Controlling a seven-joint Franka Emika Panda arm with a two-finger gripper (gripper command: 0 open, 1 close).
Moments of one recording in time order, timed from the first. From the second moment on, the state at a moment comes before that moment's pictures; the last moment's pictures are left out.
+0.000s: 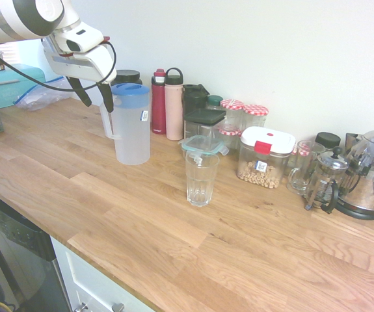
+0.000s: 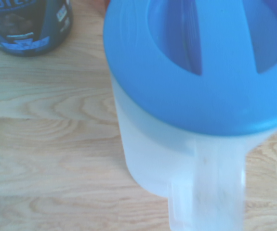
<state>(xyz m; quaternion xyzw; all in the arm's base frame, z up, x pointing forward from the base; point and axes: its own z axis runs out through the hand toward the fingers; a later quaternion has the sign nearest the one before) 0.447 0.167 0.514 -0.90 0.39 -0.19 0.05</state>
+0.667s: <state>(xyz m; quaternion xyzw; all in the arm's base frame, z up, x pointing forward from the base) 0.480 0.155 0.488 -0.89 0.42 -0.16 0.05</state>
